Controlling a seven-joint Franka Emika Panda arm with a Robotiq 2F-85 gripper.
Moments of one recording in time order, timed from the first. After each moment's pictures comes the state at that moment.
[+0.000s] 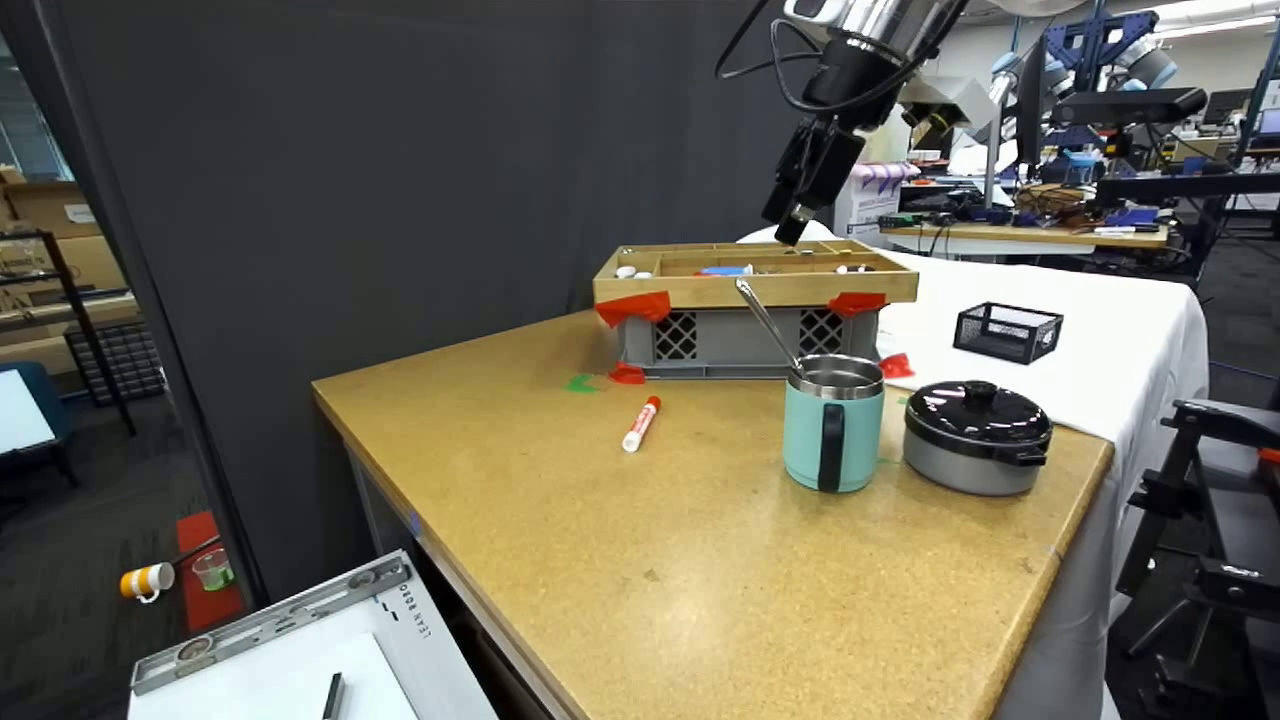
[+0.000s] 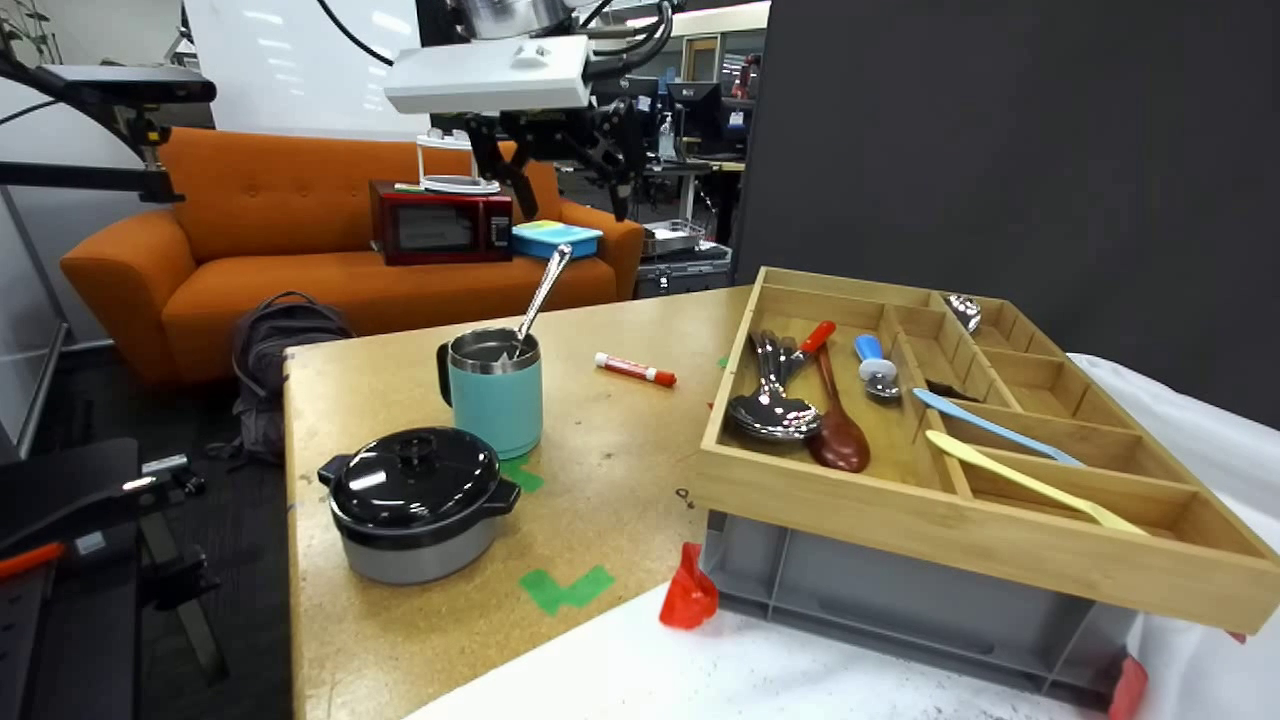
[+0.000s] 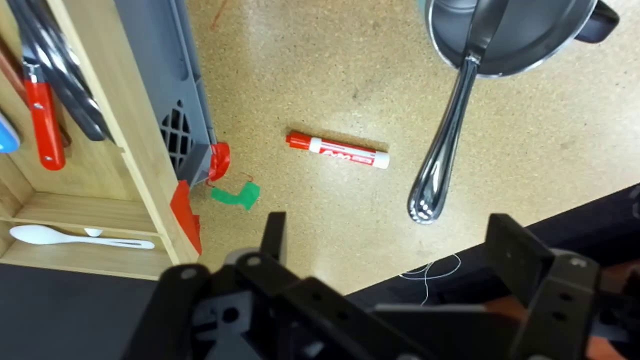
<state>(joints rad) 0.07 0.00 0.11 -2.51 0.48 2.95 -0.96</state>
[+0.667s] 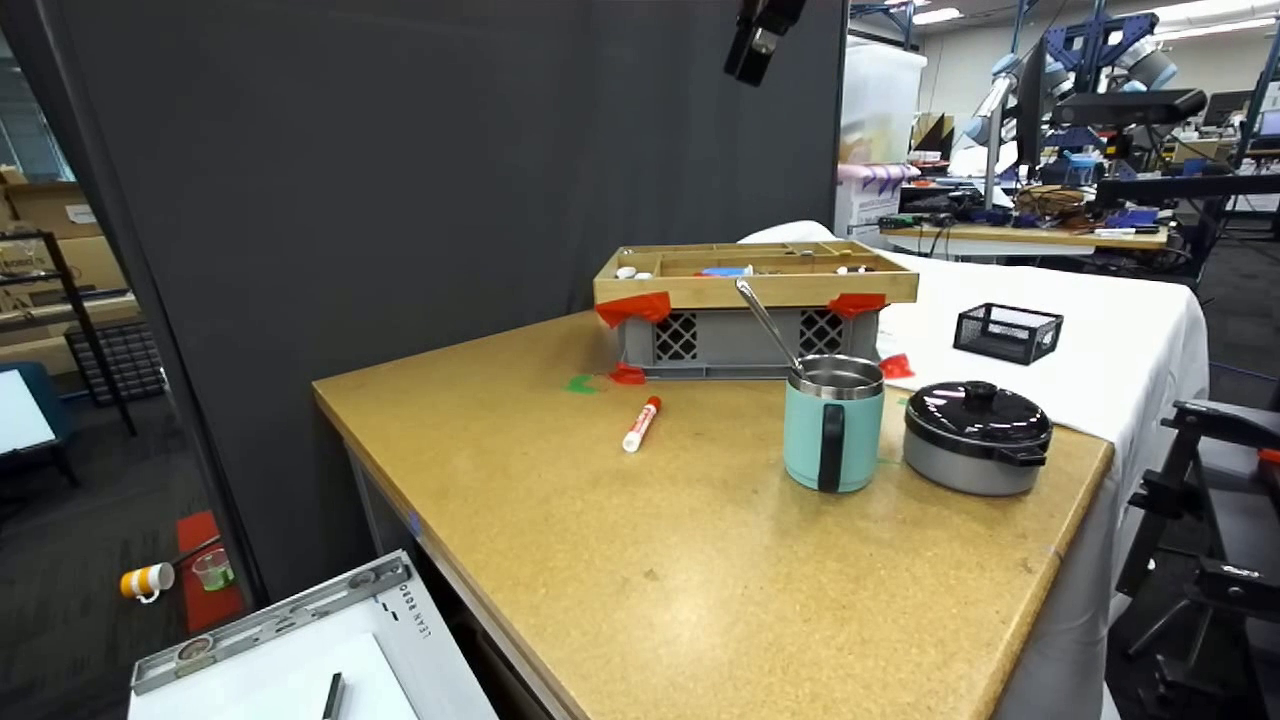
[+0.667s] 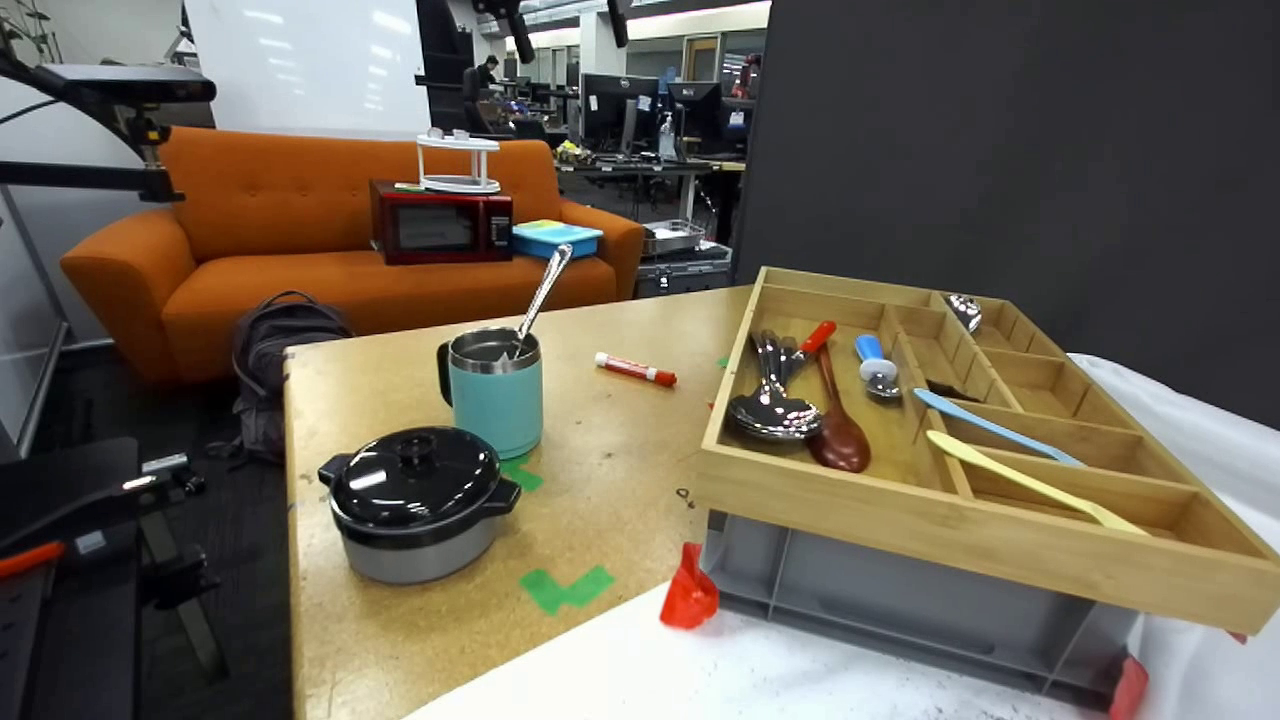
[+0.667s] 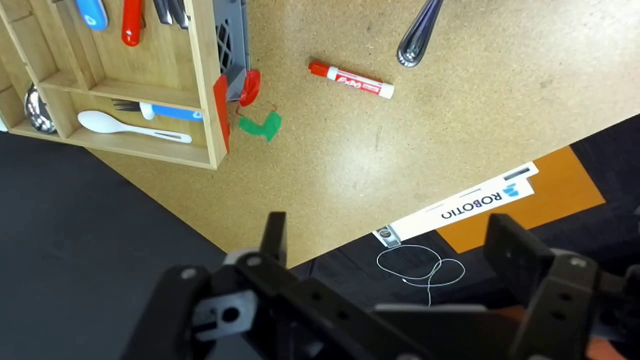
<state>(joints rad) 0.12 -0.15 0.09 -2.28 0.01 2.57 -0.52</state>
